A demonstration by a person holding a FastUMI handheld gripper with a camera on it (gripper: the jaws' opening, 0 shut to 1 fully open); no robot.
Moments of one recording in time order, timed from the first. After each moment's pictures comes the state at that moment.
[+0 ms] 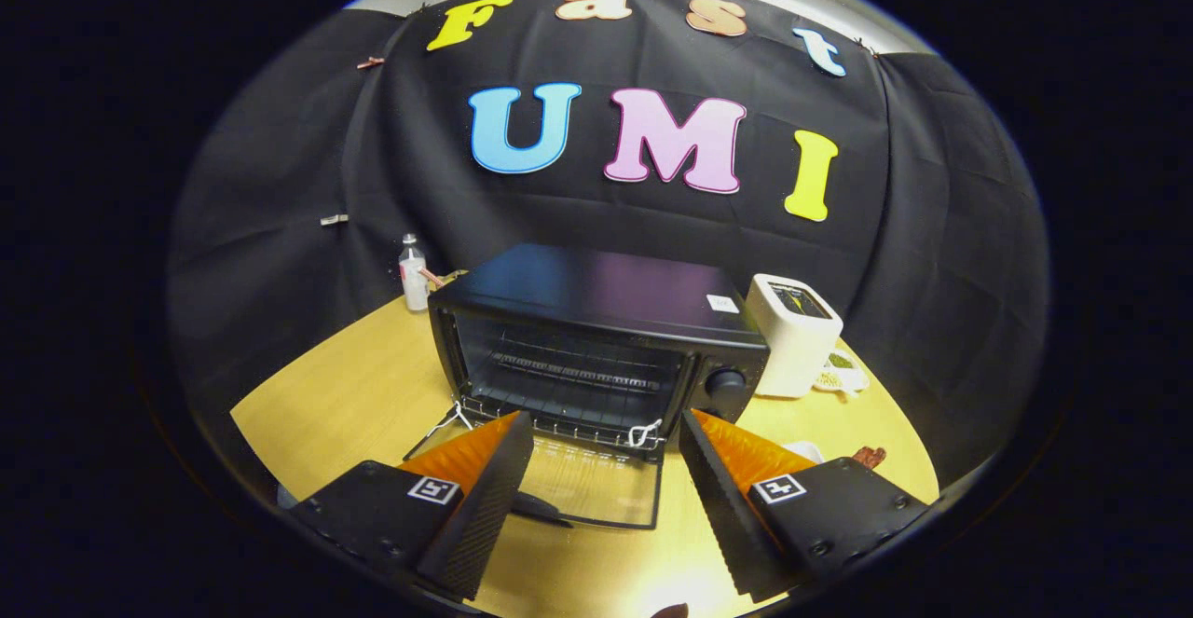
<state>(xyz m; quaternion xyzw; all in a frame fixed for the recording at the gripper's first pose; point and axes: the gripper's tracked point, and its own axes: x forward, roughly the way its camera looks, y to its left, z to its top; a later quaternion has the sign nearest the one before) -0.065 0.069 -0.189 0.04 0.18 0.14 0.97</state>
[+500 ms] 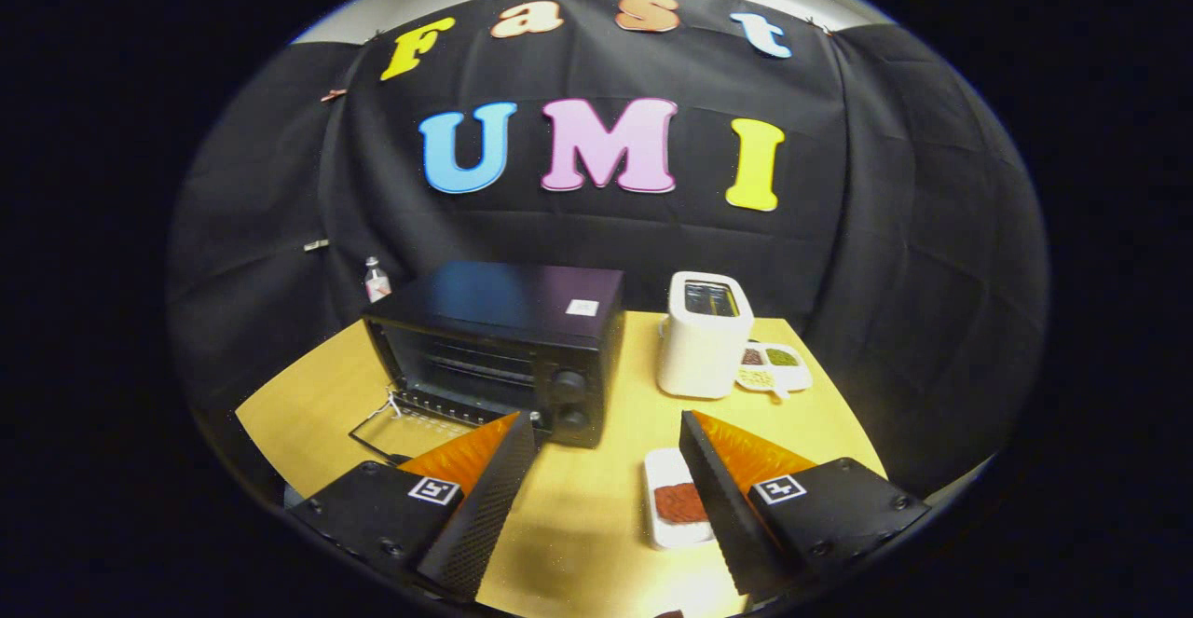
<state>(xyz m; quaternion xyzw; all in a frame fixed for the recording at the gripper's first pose) -0.058 -0.102 -0.212 0.09 0.19 0.10 0.97</state>
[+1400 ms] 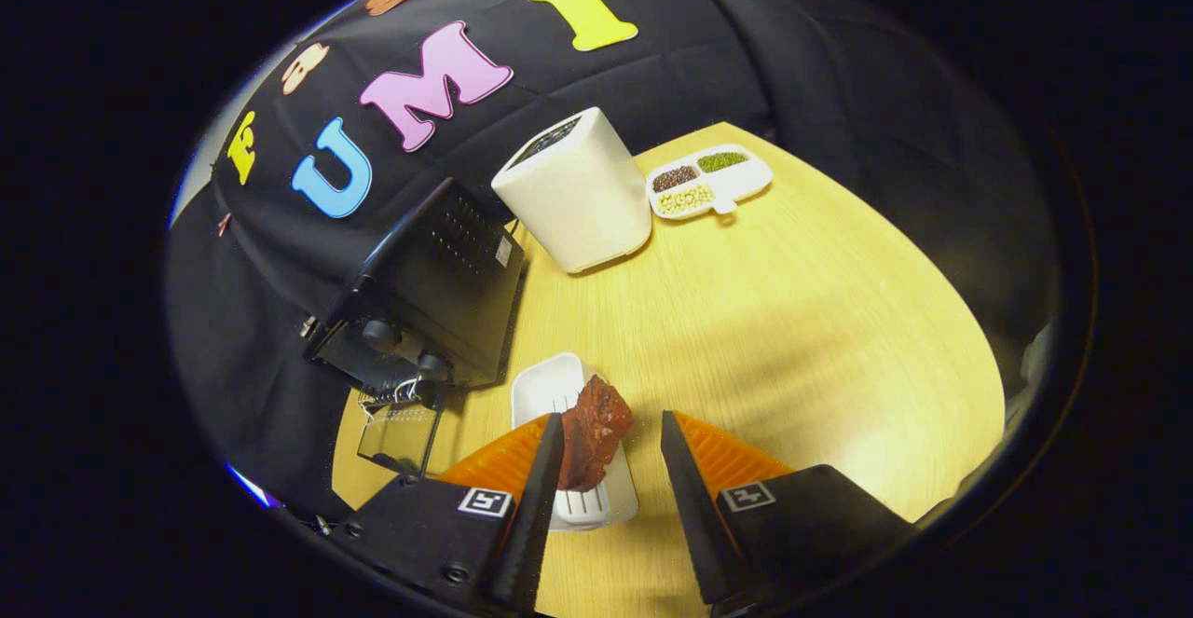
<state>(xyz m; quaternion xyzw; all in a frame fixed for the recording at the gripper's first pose) -0.026 -0.161 -0.390 0.33 0.39 0.13 0.85</state>
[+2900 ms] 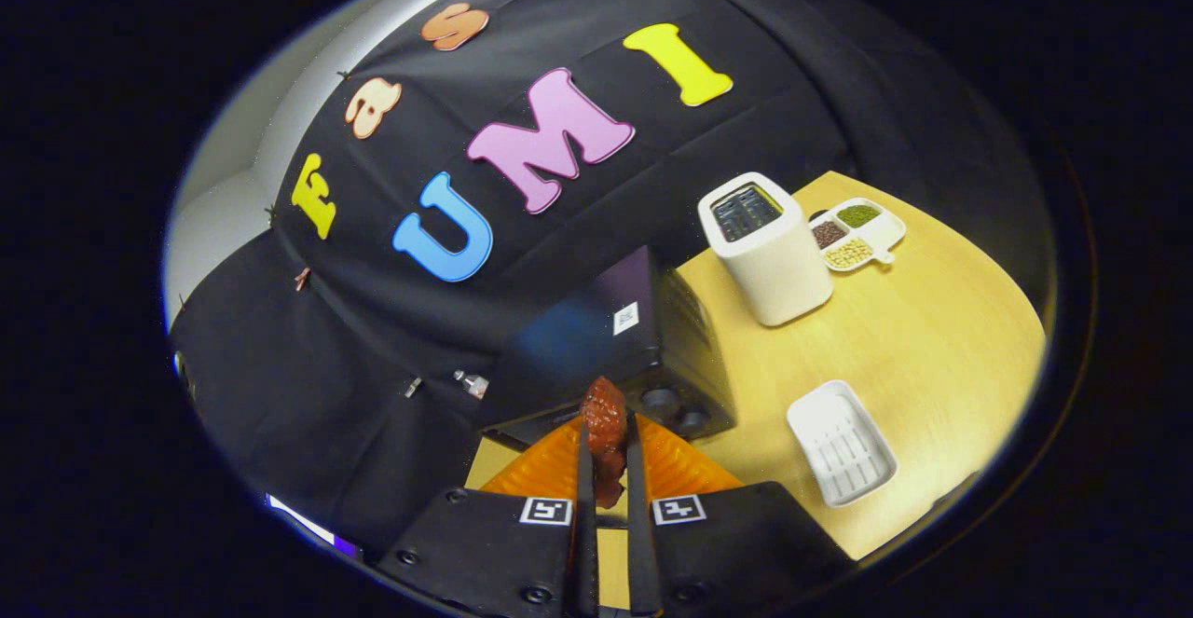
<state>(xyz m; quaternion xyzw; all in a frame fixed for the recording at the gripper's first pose) -0.023 -0.015 -0.178 0.41 0.26 0.19 0.85</state>
